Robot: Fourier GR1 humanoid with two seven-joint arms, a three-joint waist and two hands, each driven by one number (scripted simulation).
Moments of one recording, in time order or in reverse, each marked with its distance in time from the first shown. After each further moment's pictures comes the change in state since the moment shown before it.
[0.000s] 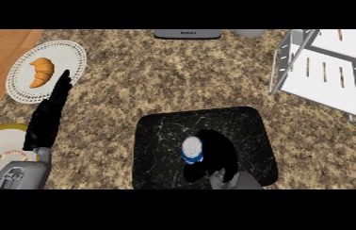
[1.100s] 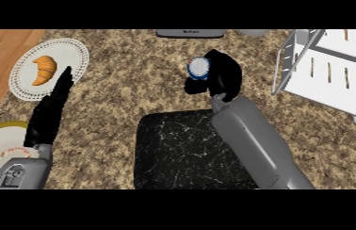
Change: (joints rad) left arm -0.021 -0.015 0.014 -0.011 -0.025 -0.029 0.030; right arm -0.514 -0.009 -0.291 0.429 0.201 -0.337 -0.231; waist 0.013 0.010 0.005
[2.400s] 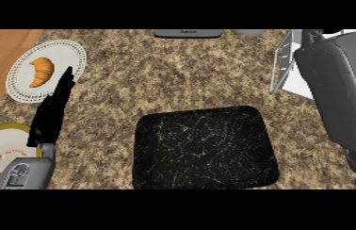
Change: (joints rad) left arm -0.004 -0.045 0.034 0.012 -0.040 -0.010 -0.007; right arm -0.227 -0.349 -0.276 -0.047 0.157 0.192 -0.124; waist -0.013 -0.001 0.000
